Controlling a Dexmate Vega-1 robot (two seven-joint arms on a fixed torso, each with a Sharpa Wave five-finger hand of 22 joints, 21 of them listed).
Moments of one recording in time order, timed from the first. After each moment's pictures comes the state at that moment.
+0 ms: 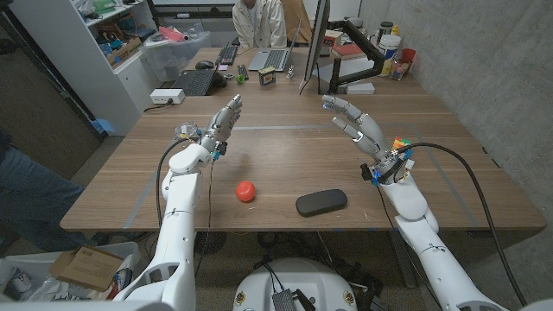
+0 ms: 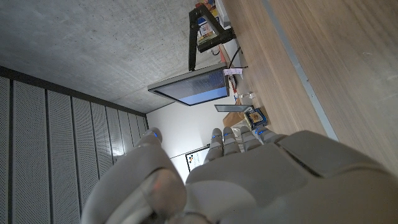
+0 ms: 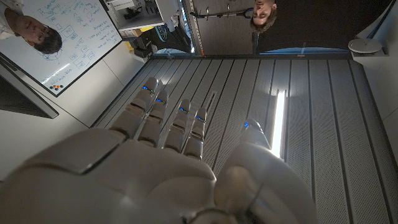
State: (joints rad) left arm 0.86 -0.05 -0.24 -1.47 0.08 0.02 -0.47; left_hand 0.35 0.01 0.29 0.08 0.26 0.01 0.04 0.19 0.18 -0.04 0.00 0.20 0.19 -0.10 0.02 0.18 0.18 -0.15 -0.01 0.19 0.18; right arm -1.03 -0.18 0.00 -1.37 -0.27 1.23 0.15; right_hand 0.26 0.03 0.25 -0.11 0.27 0.34 -0.15 0.23 0.19 0.36 -0.10 0.24 0.18 0.37 0.02 0.19 0.18 0.42 0.04 0.22 0.18
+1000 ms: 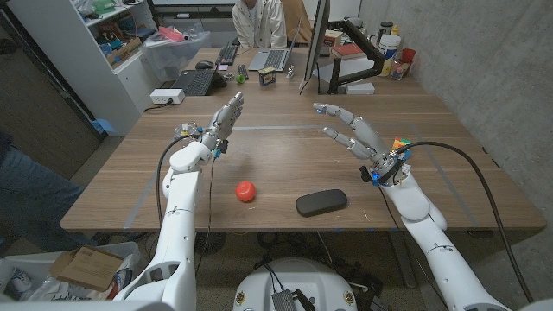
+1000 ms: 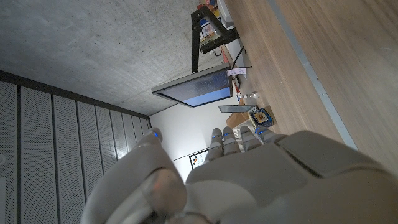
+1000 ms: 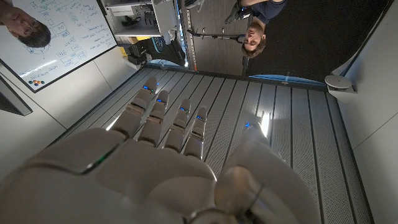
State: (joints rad) left arm 0.86 -0.05 -0.22 -1.49 0.09 0.02 -0.47; left_hand 0.36 0.01 0.28 0.08 0.25 0.01 0.04 0.19 0.18 -0.04 -0.01 0.20 0.19 -0.10 0.02 0.18 0.18 -0.15 -0.01 0.19 0.18; right arm -1.05 -0.20 0.03 -1.42 -0.46 1.25 0.06; right_hand 0.26 0.03 0.25 -0.11 0.27 0.35 -0.16 0.23 0.19 0.36 -0.11 0.24 0.18 0.37 0.01 0.19 0.18 0.43 0.04 0.21 0.18
